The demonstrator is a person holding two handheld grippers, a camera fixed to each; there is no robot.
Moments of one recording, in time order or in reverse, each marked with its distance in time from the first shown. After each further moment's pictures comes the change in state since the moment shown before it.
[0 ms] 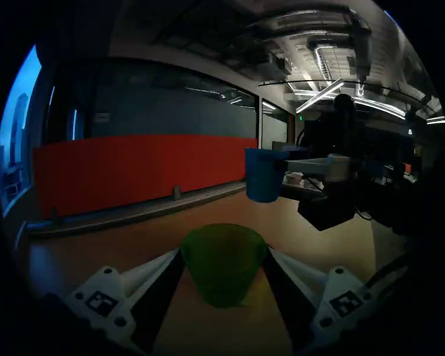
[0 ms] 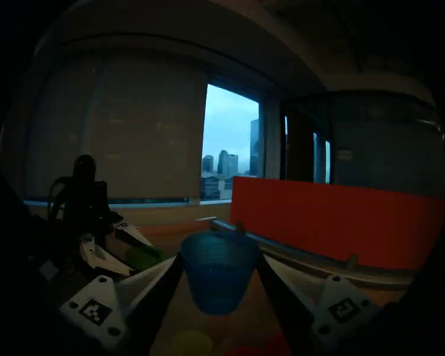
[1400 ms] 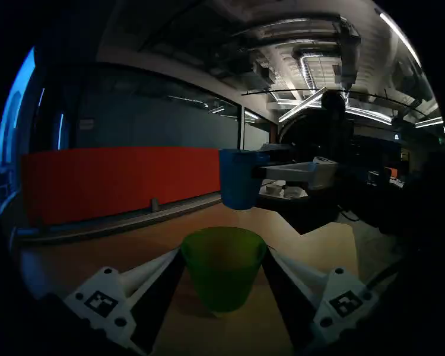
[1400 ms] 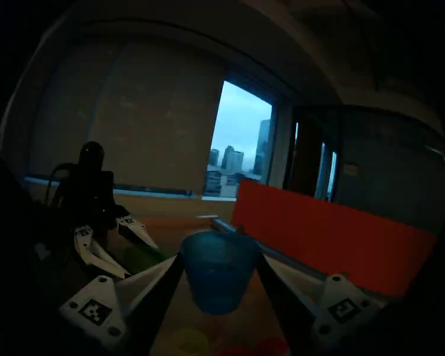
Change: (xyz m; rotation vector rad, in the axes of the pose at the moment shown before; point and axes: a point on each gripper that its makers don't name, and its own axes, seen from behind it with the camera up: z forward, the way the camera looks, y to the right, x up) left arm 0.026 0.048 0.000 -0.111 0.053 0.001; right arm 0.031 -0.018 -0.014 0.017 -0.036 -0.140
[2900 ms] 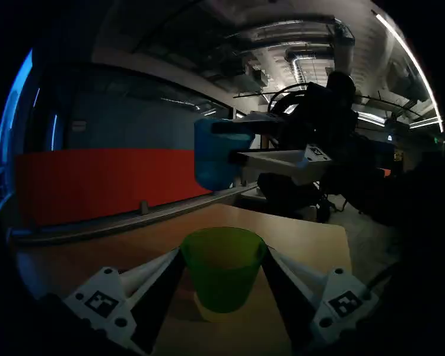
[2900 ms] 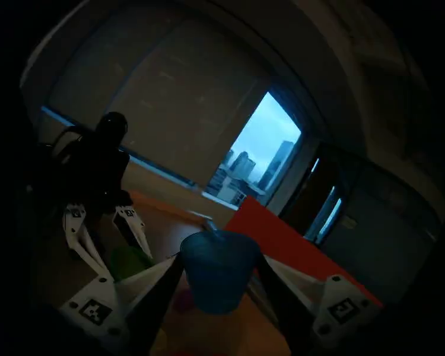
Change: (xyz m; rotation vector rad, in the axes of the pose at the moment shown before) left arm 0.000 0.022 0.007 -0.049 0.018 0.003; right arm 0.033 -0.005 0.010 0.026 -0.013 -0.385
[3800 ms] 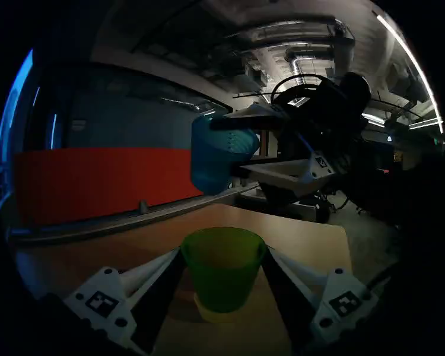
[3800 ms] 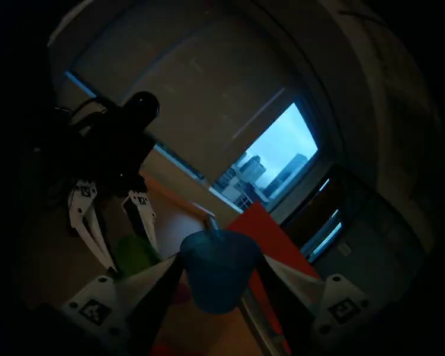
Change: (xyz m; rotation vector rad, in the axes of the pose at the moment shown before) left arm -0.004 -0.002 0.004 -0.006 0.002 -0.004; right arm -0.001 -0.010 0.008 0.046 -0.016 -0.205
